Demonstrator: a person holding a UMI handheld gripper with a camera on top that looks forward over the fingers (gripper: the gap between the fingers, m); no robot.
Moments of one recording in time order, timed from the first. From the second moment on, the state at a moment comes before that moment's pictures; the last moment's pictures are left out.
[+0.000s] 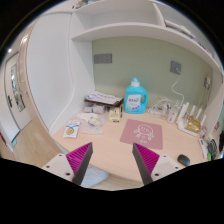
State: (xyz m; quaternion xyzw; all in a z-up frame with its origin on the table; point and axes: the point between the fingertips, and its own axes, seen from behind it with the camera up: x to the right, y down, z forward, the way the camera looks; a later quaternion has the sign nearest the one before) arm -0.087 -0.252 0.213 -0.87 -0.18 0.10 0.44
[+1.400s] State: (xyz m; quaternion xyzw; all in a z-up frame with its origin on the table) arm 0.336 -0.069 -0.014 -0.90 -0.04 0.01 0.43
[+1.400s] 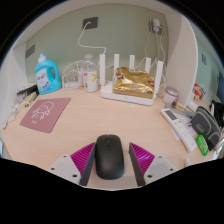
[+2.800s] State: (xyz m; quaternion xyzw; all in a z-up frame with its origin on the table) arm 0.014 0.070 -0.005 -0.90 -0.03 0.03 0.43
